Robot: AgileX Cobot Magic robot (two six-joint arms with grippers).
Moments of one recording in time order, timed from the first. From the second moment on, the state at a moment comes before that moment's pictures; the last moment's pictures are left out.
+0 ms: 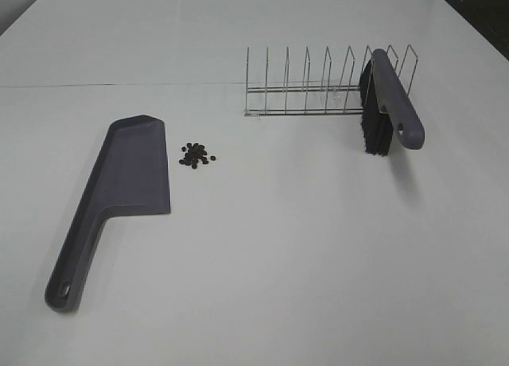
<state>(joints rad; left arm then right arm) -0.05 0.00 -0.50 -0.08 1.05 0.09 0.00 0.00 -0.51 0.05 1.06 -0.07</state>
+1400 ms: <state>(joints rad) -0.05 0.00 -0.50 -0.08 1.05 0.09 0.00 0.00 -0.51 0.05 1.06 -0.07</state>
